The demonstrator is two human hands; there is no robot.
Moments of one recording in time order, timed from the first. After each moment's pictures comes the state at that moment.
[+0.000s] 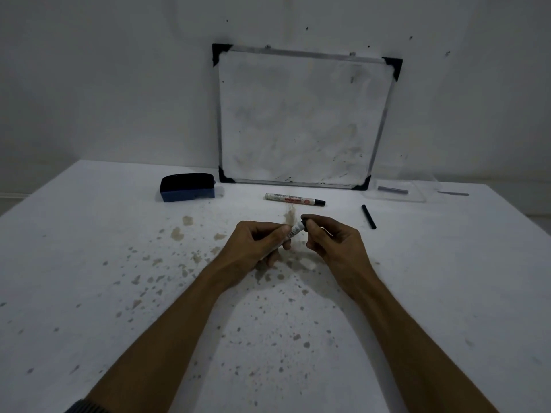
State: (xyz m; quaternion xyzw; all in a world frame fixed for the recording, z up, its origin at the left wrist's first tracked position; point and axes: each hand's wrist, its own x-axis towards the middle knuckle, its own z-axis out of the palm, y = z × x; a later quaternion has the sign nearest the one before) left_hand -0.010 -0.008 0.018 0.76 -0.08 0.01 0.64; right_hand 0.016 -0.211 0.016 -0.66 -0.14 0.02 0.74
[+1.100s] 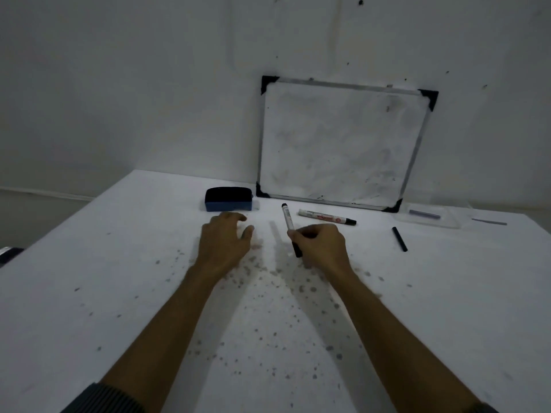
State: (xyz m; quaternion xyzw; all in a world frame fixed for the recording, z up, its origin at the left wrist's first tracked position) left_hand -0.011 0.092 0.014 0.93 0.13 0.20 0.30; right_hand 0.029 -0.120 0.041 -0.86 -0.07 0.00 0.51
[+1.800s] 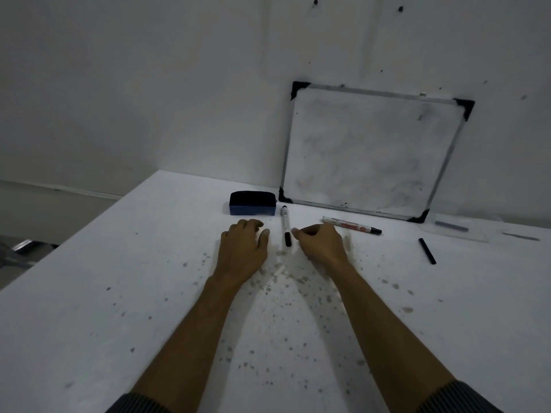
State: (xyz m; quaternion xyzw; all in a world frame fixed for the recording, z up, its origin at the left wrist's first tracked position) left_hand -0.009 0.112 -0.006 0.92 0.10 0.24 0.29; right_hand 0.063 -0.061 0.024 -0.88 -0.06 0.04 0.47
